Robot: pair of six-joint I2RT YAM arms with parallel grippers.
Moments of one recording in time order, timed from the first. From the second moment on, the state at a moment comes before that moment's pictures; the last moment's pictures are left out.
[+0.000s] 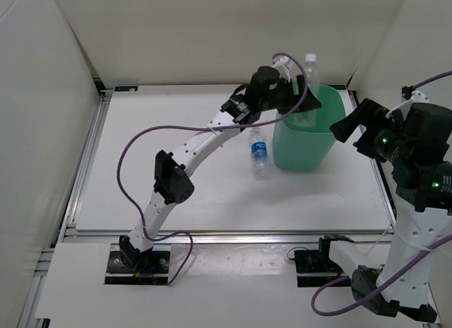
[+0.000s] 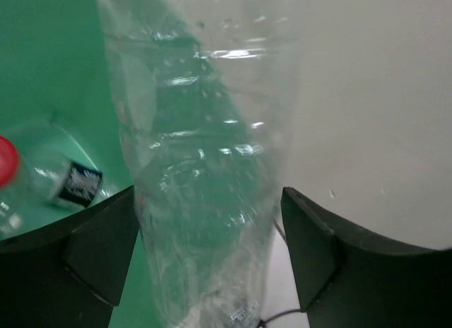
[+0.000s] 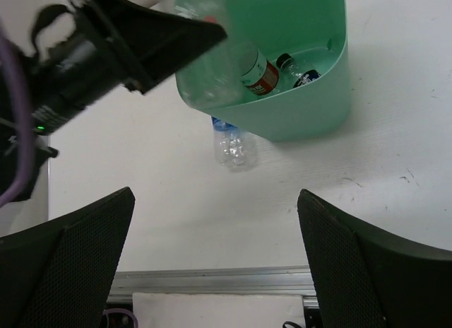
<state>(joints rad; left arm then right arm) -0.82 2.32 2.52 -0.37 0.27 -0.76 -0.08 1.02 1.79 -1.26 -0.24 0.42</state>
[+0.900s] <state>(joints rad) -0.50 2.20 1.81 -0.42 0.47 -0.67 -0.08 0.99 1.70 -1.25 -0.25 0.41</state>
